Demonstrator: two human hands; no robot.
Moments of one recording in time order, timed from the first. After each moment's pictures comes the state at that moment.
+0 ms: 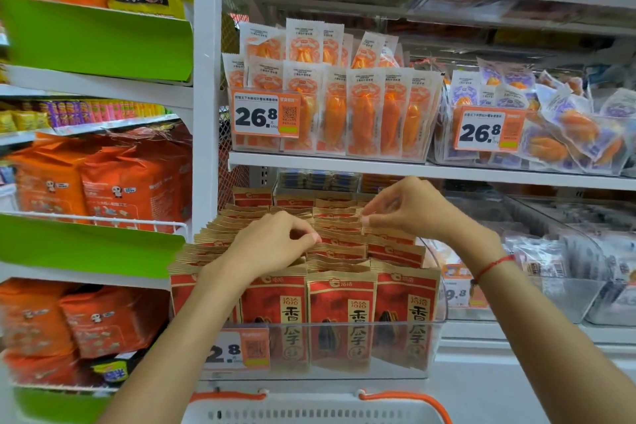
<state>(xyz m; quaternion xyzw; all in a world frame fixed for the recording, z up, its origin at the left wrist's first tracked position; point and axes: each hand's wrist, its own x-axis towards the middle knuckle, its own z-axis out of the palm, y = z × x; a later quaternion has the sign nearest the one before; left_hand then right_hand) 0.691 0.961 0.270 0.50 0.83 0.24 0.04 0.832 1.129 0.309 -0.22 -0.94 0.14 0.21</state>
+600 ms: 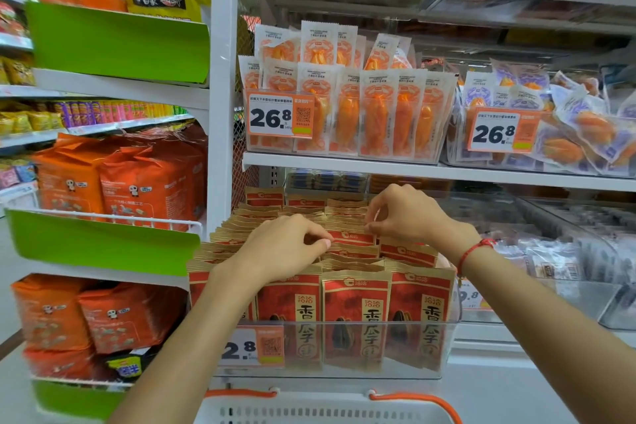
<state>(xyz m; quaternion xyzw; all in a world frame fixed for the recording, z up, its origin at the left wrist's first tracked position) 0.694 0.951 0.272 0.53 0.82 0.20 0.00 0.804 1.127 0.296 -0.24 -0.95 0.02 0.17</state>
